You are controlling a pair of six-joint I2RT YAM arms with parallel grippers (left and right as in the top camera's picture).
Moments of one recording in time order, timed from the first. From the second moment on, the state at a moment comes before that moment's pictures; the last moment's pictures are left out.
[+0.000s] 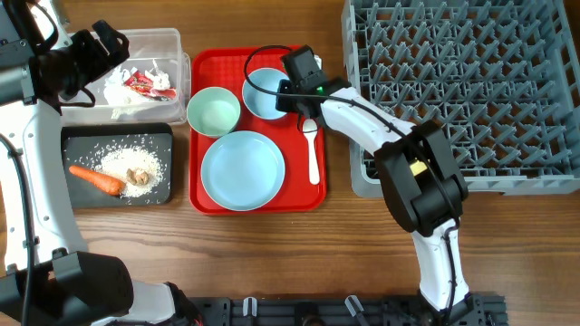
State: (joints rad) left arm 0.32 1.64 1.68 -0.90 0.30 -0.29; right arm 0.53 2.24 1.62 -0.40 -0.01 0.64
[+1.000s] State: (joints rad) left arm 0.32 1.64 1.68 -0.90 0.30 -0.29; right arm 0.26 2.21 1.77 0.13 1.14 -0.66
